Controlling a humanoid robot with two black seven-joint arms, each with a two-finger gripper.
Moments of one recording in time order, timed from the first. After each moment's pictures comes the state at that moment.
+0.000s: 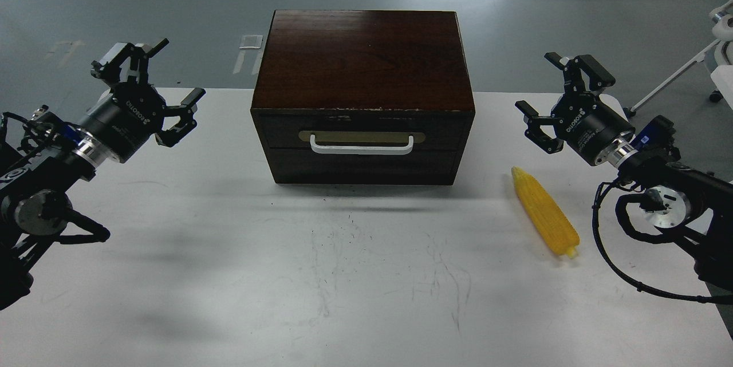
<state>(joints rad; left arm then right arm) -0.51 0.64 -0.83 -1.03 0.23 -0.49 -0.35 0.78 -0.57 0.27 0.87 0.00 0.42 0.49</state>
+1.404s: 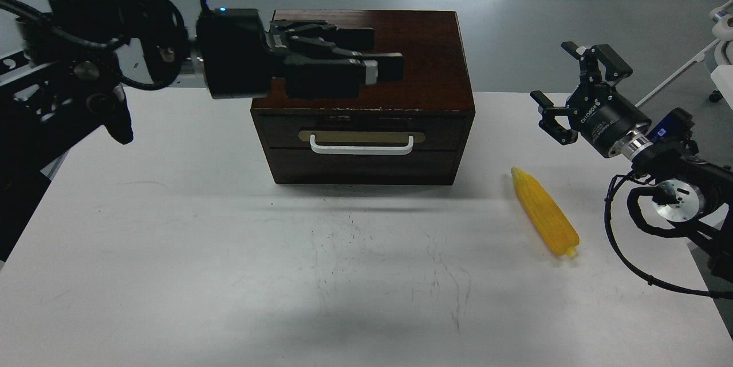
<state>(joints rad) -1.12 0.61 -0.59 -1.57 1.62 -0.49 -0.48 0.79 -0.61 0.29 0.88 0.00 0.40 0.49</state>
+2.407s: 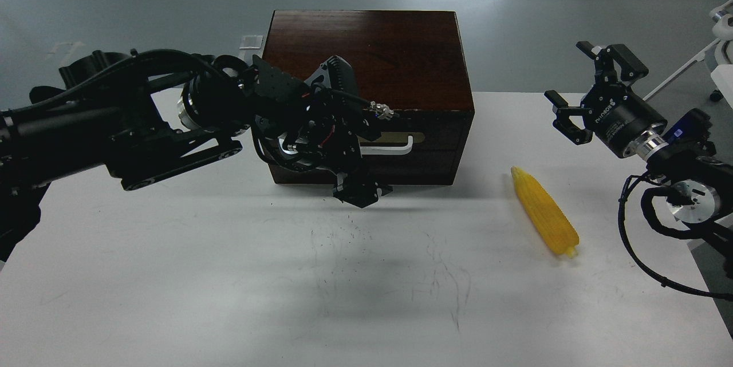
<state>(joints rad) -1.30 0.36 -0.13 -1.27 2.14 -0.49 -0.49 0.78 -0.65 0.29 0.89 0.00 0.39 0.49</state>
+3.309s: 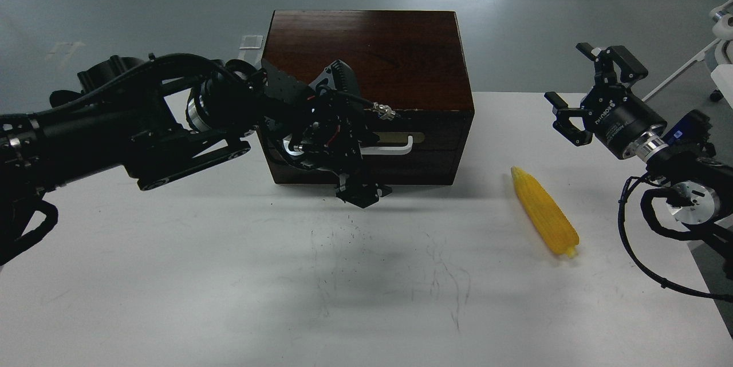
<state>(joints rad) -1.29 0.31 -0.11 -1.18 2.14 -0.49 -0.49 0.78 -0.65 0.29 0.88 0.00 0.39 0.49</state>
